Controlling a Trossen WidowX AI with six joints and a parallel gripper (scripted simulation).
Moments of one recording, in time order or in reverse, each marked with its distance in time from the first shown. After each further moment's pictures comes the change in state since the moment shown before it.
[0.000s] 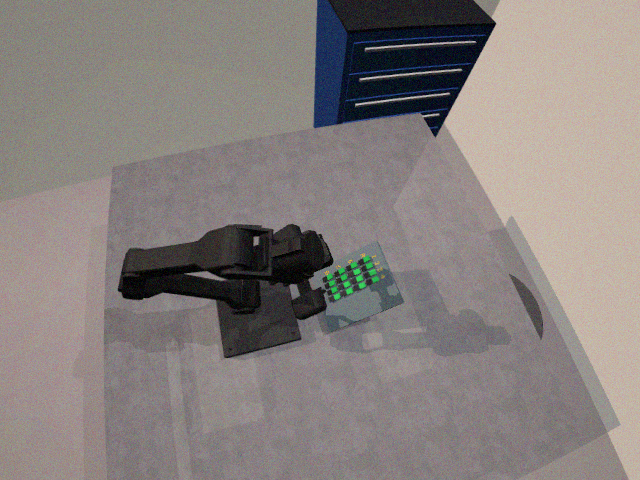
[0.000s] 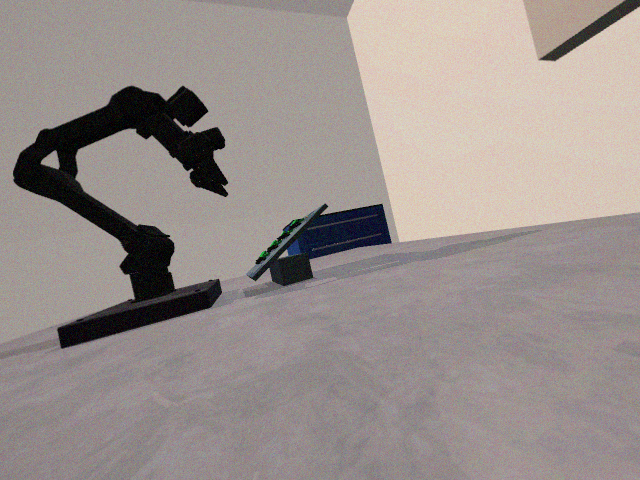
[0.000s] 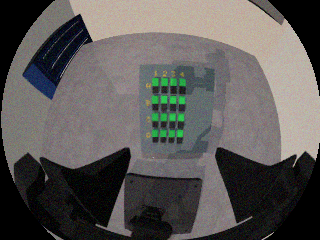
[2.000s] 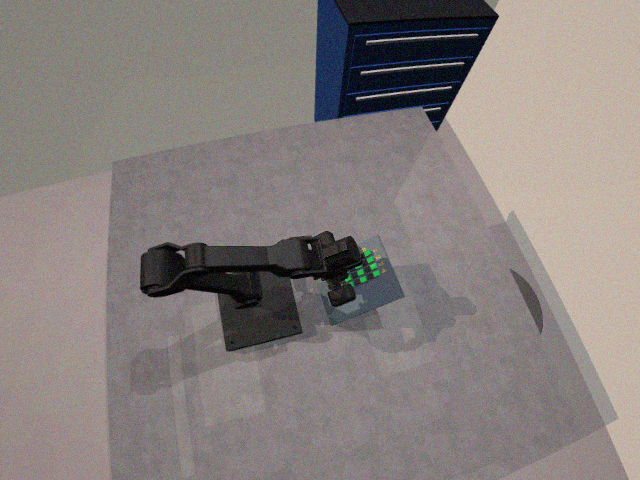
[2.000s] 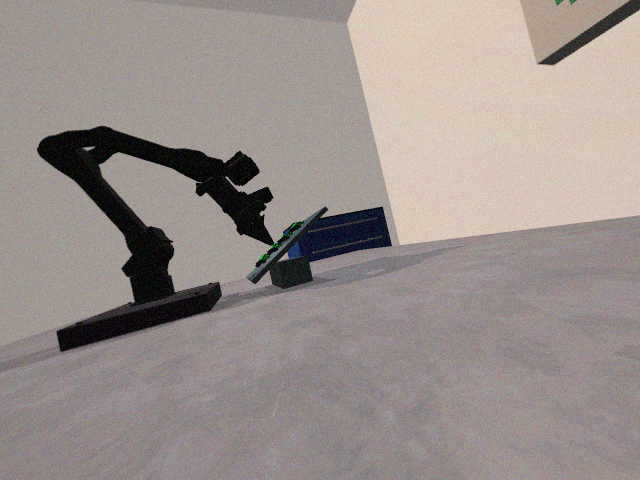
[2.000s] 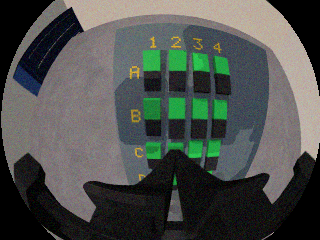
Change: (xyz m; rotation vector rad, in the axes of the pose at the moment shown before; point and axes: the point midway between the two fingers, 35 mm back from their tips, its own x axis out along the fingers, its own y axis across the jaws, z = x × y) arm 0.162 0.014 -0.006 0.018 0.029 0.021
